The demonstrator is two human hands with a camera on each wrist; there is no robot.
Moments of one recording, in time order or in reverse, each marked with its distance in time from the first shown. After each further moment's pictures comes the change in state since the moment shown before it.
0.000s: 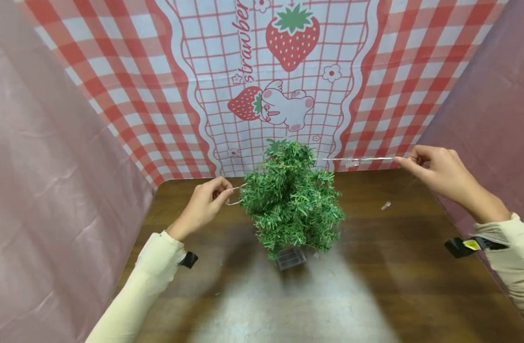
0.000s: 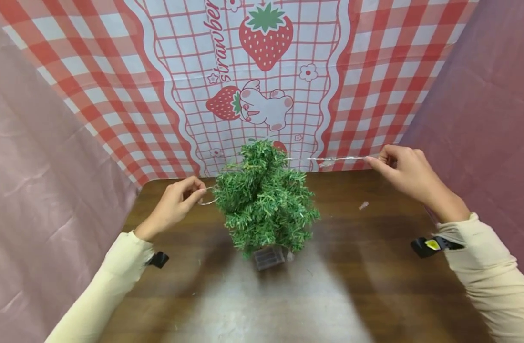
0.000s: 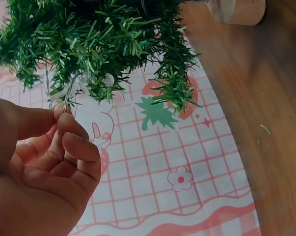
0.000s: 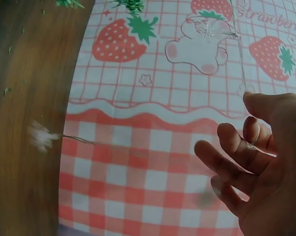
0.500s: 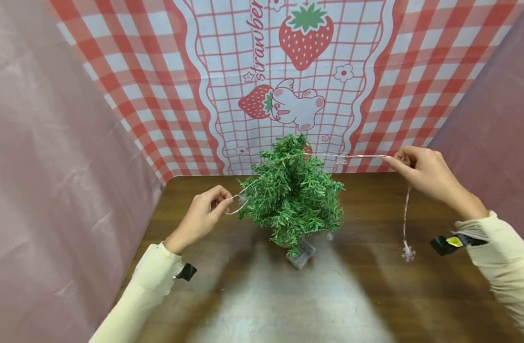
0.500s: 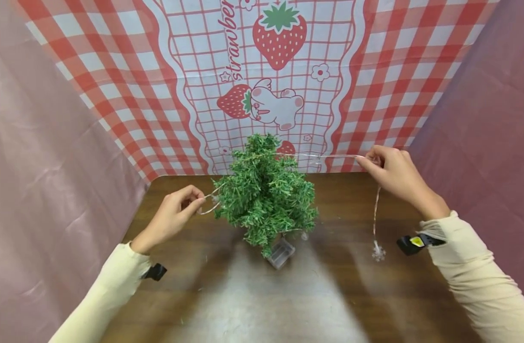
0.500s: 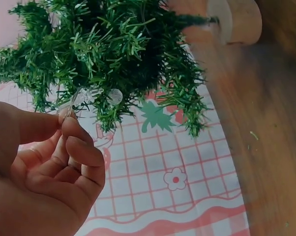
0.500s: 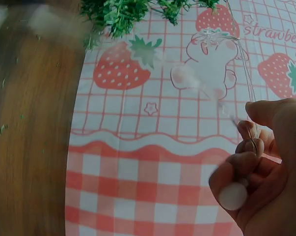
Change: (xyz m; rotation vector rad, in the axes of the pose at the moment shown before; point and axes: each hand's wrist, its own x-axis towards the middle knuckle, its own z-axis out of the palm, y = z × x) left_hand -0.034 0.004 -0.011 -0.035 0.038 -0.097; right_hand 0.021 -0.021 0.033 0.055 0.061 -0.036
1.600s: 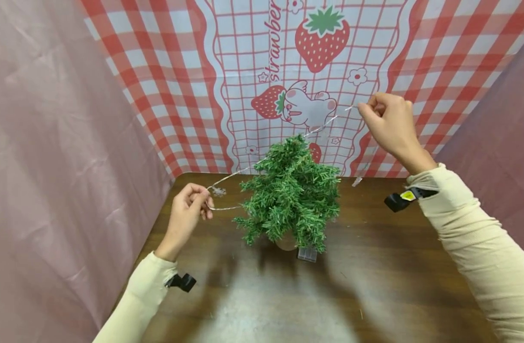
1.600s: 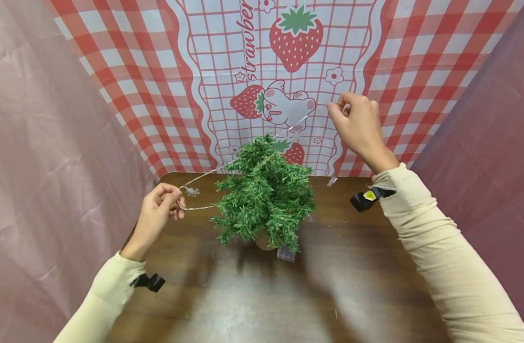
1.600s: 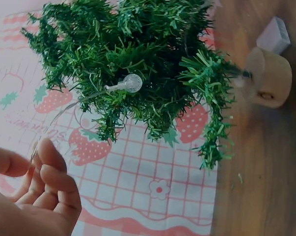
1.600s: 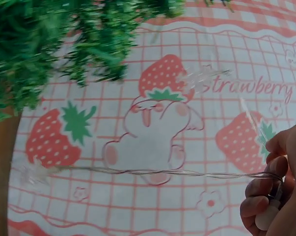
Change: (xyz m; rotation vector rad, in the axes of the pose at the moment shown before) left_hand -0.033 0.002 -0.032 -0.522 0.291 -0.202; right_hand 0.102 -0.097 0.008 0.132 0.256 -0.053
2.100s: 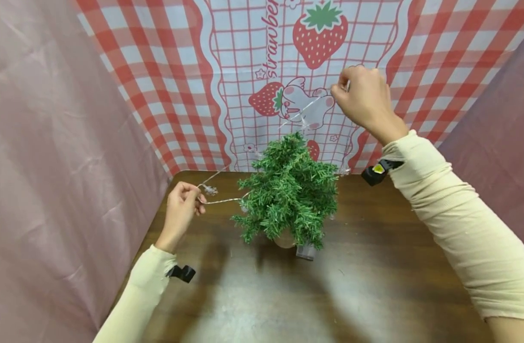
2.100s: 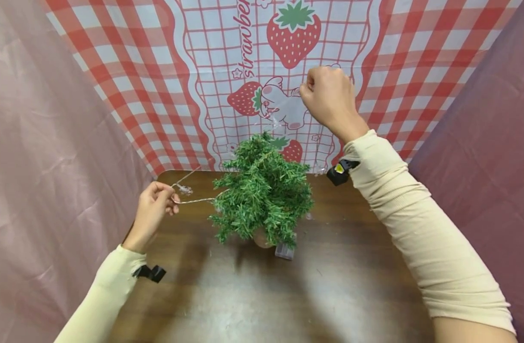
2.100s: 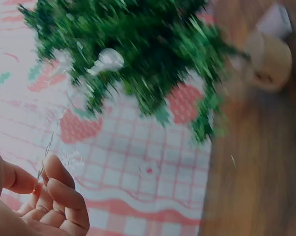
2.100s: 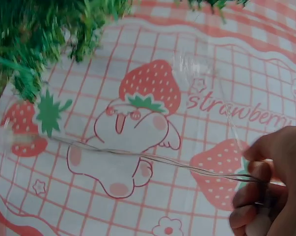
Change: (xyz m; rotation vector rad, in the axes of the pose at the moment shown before) left_hand 0.014 -0.031 -0.008 0.040 0.180 -0.175; right_hand 0.045 -0.049 0.017 -0.258 -0.121 -0.024
